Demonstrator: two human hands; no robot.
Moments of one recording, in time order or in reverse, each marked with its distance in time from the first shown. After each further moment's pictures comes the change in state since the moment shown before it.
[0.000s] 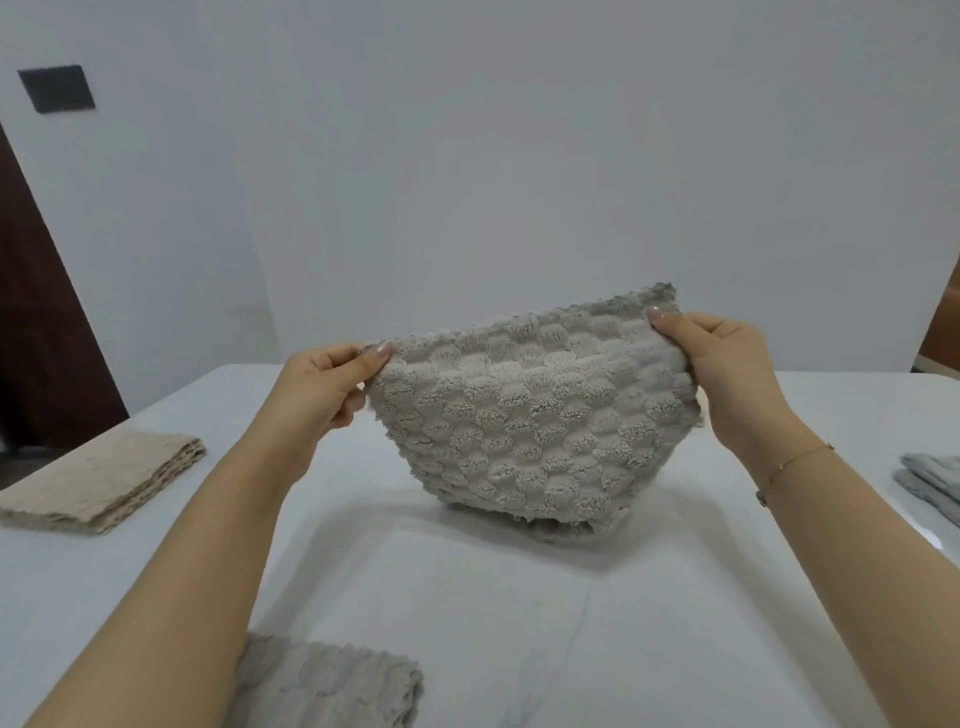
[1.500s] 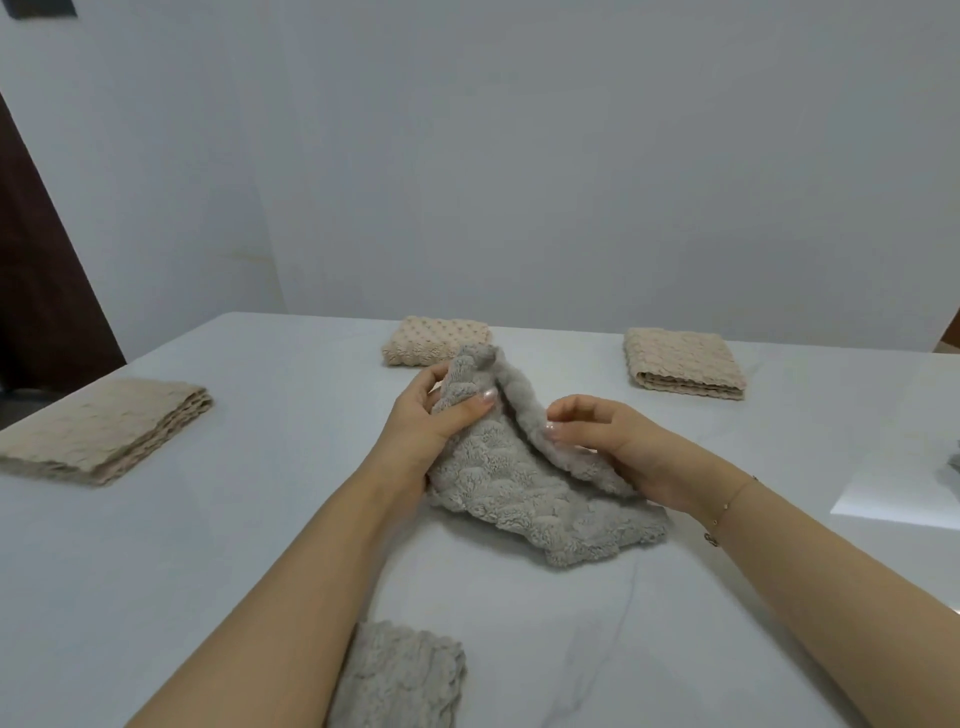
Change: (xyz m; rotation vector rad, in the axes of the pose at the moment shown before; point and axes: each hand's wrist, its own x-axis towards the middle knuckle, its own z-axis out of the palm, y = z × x) left_hand -0.009 -0.076 0.049 -0.380 -0.082 -0.128; right_hand -0.028 0.096 0.066 -0.053 -0.688 0.426
